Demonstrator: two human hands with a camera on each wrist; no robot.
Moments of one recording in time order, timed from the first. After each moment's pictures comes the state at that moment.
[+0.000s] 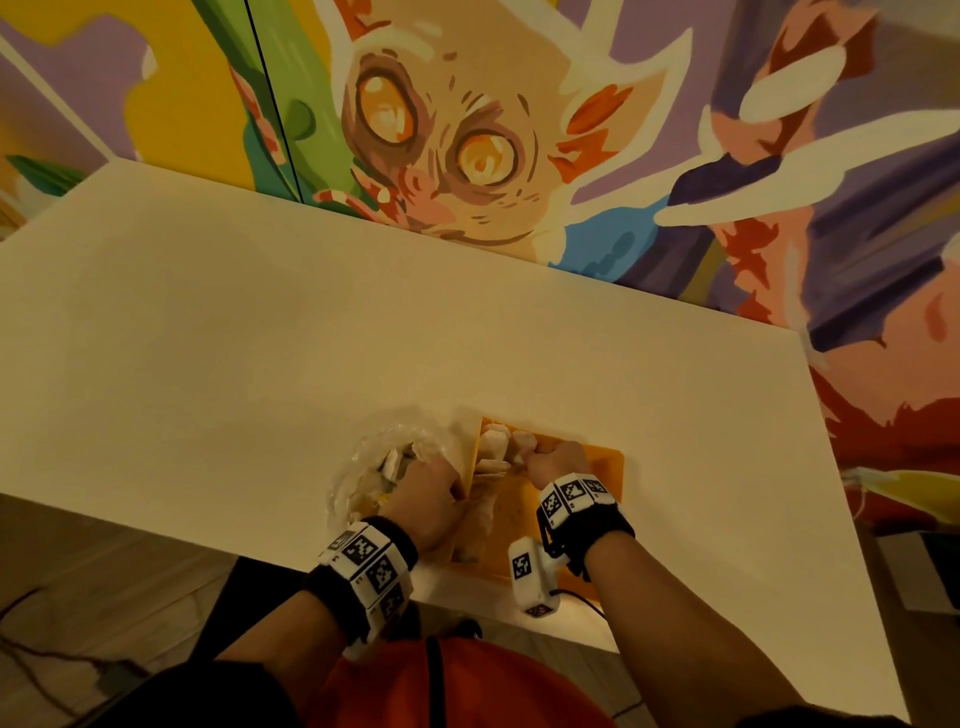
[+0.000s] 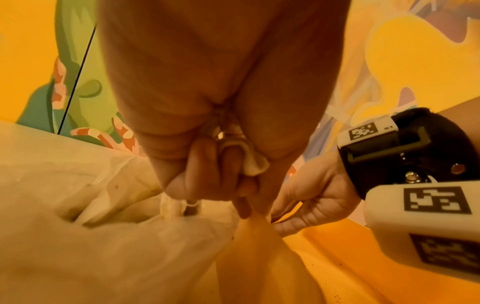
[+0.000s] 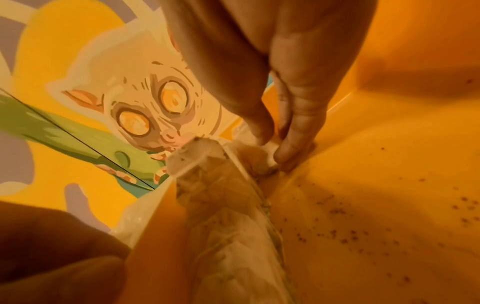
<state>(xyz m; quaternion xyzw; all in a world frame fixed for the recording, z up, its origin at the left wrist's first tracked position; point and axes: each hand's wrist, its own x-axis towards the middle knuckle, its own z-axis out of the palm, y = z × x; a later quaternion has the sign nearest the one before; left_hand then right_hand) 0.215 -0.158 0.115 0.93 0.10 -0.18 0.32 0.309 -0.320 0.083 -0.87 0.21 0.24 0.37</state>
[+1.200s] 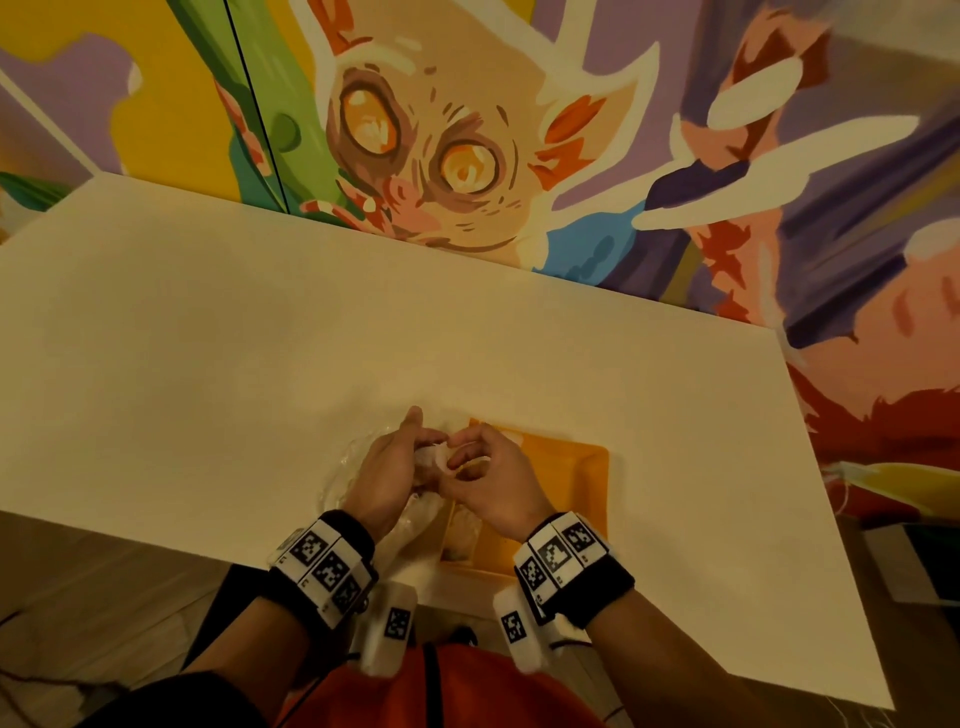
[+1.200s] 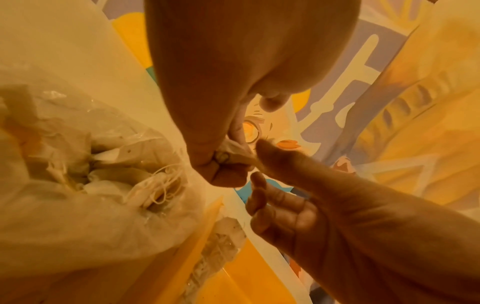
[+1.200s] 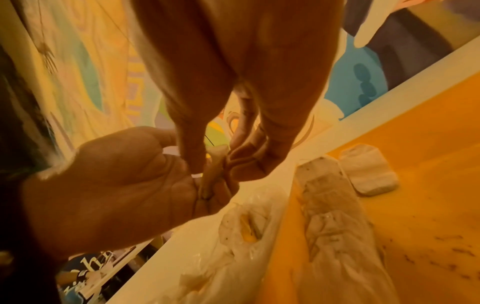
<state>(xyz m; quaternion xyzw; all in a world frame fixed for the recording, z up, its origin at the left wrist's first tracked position) 0.215 -0.147 0.140 0.63 0.27 -0.06 0.73 0.248 -0.286 0.134 -0.78 -0.07 0.23 0.58</state>
